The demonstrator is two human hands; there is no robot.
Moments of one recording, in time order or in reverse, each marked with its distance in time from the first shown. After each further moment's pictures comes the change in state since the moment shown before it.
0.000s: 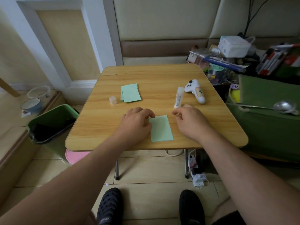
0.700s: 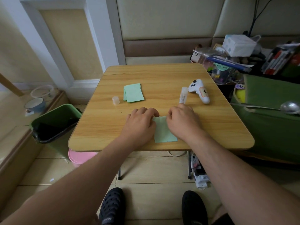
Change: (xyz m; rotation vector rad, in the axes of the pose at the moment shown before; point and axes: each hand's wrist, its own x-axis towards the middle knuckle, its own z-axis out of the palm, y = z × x) left_hand 0.002 0.003 0.012 0.015 0.053 -0.033; right_hand 0.010 -0.033 0.021 -0.204 0.004 0.010
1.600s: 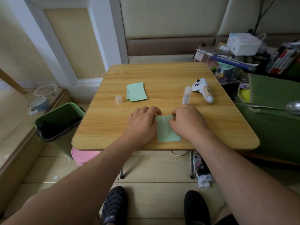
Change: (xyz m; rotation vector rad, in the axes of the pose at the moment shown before) left_hand -0.002 -0.002 -0.001 -0.058 0.009 0.000; right_hand -0.001 0.002 -0.003 0.018 0.040 -0.050
